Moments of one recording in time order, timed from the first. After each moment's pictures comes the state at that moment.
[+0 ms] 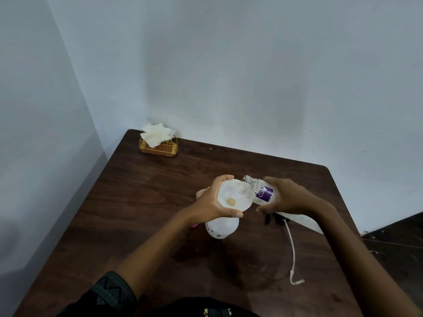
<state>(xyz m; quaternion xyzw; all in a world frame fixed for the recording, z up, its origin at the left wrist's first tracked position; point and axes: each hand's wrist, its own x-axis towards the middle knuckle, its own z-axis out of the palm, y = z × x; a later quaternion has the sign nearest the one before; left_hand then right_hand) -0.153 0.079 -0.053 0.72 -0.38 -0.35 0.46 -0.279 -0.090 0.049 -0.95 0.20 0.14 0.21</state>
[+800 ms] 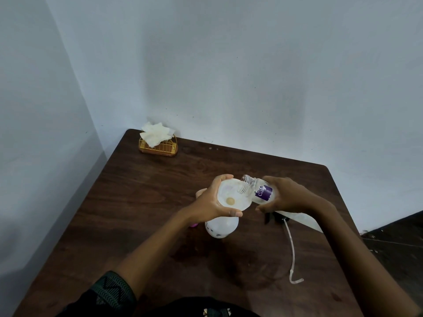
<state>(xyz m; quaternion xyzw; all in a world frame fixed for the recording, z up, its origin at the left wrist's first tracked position) -0.153 0.077 -0.055 0.71 -0.38 -0.36 0.47 -0.277 -0.089 0.051 -0.95 0.20 0.14 0.19</state>
